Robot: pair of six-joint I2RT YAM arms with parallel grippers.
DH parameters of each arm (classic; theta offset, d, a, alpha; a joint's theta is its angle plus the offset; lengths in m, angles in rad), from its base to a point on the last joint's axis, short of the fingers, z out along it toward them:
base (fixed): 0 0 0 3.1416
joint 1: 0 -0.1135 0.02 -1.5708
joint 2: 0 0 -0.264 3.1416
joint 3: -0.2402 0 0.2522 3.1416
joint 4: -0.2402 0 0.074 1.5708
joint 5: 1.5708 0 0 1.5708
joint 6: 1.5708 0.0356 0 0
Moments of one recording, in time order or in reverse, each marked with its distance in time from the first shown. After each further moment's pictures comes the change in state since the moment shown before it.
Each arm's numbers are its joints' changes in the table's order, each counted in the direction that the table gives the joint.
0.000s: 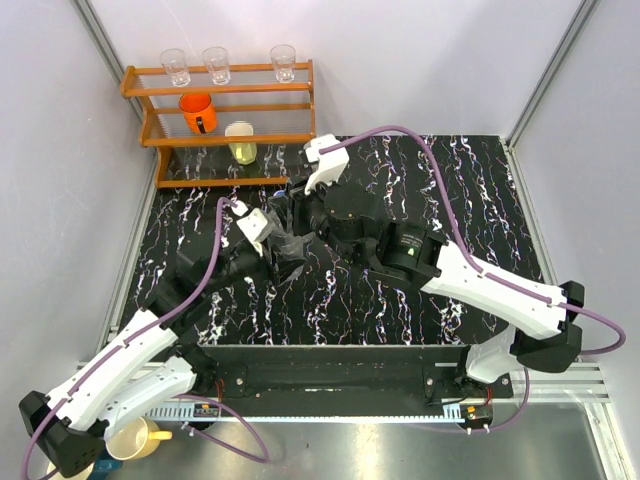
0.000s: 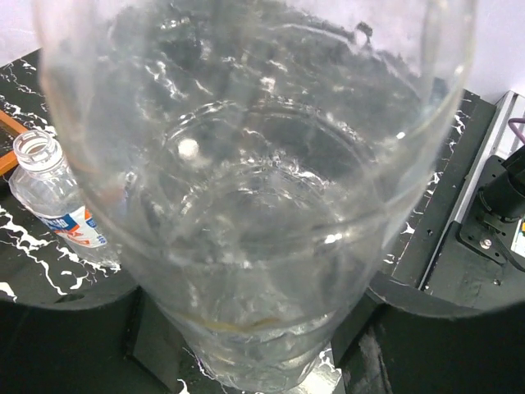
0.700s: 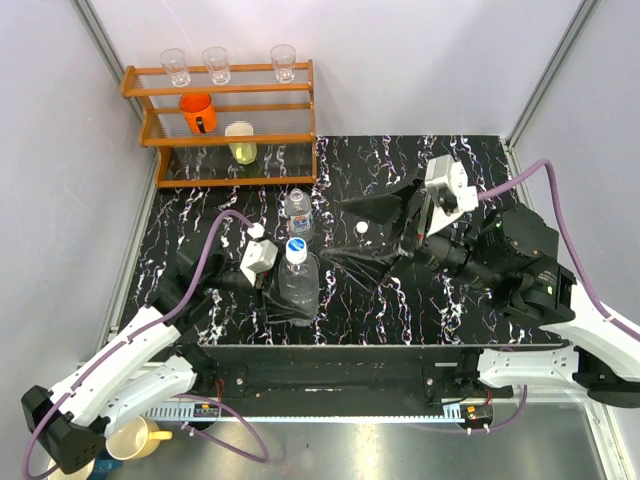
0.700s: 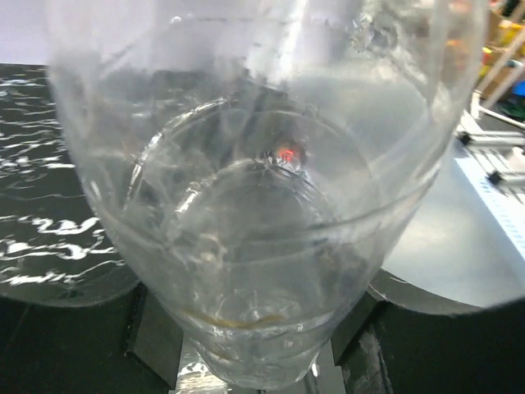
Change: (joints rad) left arm 0.002 -0.019 0.000 0.119 0.711 -0.009; right arm -0.012 0.463 0.208 0.116 -0.484 -0.187
